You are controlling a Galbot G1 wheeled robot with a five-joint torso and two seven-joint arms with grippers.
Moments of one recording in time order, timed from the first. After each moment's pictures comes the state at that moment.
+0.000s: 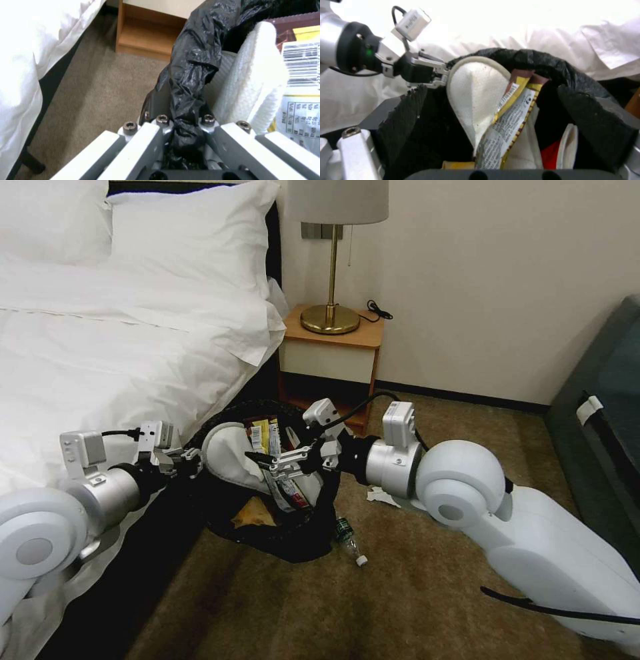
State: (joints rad) left arm 1.26 -0.68 -0.73 -2.32 -1.45 0.74 -0.41; right arm -0.49 0.89 -0.18 2.22 1.03 -0.65 0.01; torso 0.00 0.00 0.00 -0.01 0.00
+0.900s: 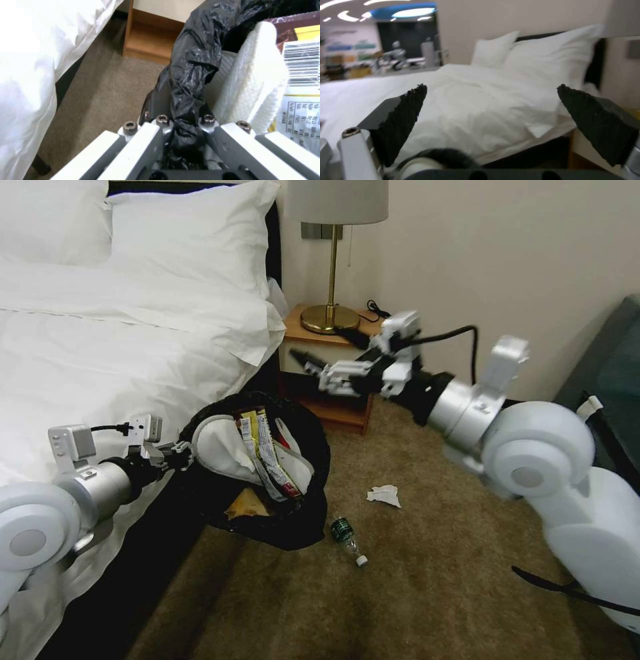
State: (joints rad) left arm 1.25 -0.70 -0.75 -2.29 -1.45 0.74 -0.41; right arm -0.52 0.83 0.13 2.24 1.21 -0.45 0.12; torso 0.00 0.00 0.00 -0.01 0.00
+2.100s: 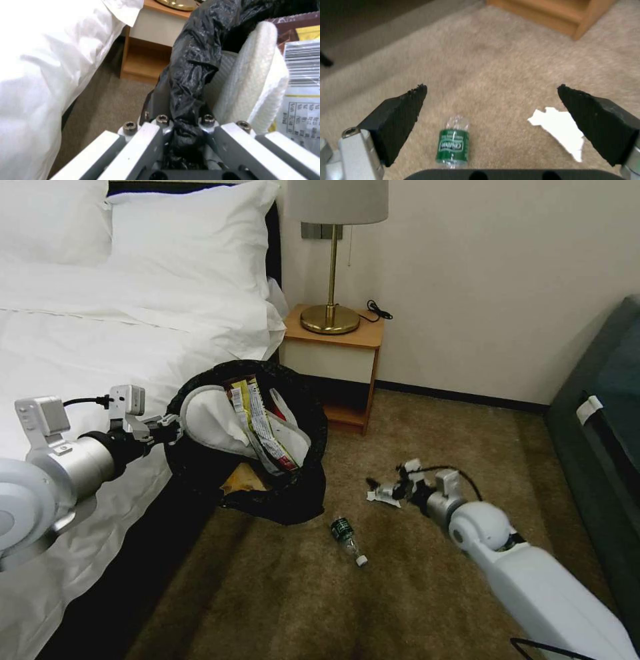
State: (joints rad) left arm 1.16 -0.65 -0.79 -2.30 -1.55 0.74 -0.44; right arm -0.90 0.97 0.04 1.50 0.58 -0.31 -0.20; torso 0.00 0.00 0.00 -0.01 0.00
